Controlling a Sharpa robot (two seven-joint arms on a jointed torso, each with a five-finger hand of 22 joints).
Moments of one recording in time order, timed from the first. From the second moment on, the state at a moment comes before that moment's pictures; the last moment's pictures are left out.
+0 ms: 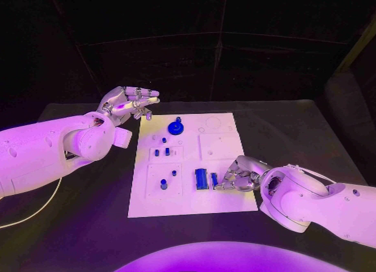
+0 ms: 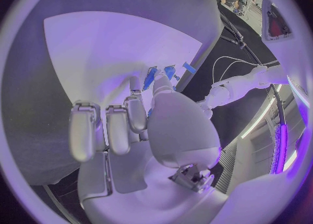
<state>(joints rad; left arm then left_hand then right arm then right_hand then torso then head) 1.29 -0.84 -0.18 1.41 0.00 -0.18 0.44 1.38 -0.10 0.43 -0.02 0.06 1.04 0.17 0.14 0.07 1.08 0.10 0.31 0.08 1.32 0.01 1.20 0.71 0.17 1.22 0.11 0.62 0.87 1.00 -0.98 -0.11 1.92 -1.31 -0.42 -0.60 1.33 0.01 -0.17 0.16 0.19 1.12 0.08 0.17 0.22 1.45 0.00 1.20 1.31 1.47 -0.06 1.46 1.31 0.05 1.47 0.05 1.49 1.31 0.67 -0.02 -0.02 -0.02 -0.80</state>
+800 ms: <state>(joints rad) 1.29 -0.84 -0.18 1.41 0.00 -0.18 0.43 1.38 -0.10 0.43 -0.02 0.06 1.04 0.17 0.15 0.07 1.08 0.10 0.32 0.08 1.32 0.01 1.20 0.71 0.17 1.22 0.11 0.62 0.87 1.00 -0.96 -0.11 1.89 -1.30 -0.40 -0.57 1.37 0.00 -0.22 0.13 0.18 1.13 0.07 0.15 0.22 1.45 0.00 1.20 1.31 1.47 -0.06 1.46 1.31 0.05 1.47 0.05 1.49 1.31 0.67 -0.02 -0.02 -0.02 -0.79</state>
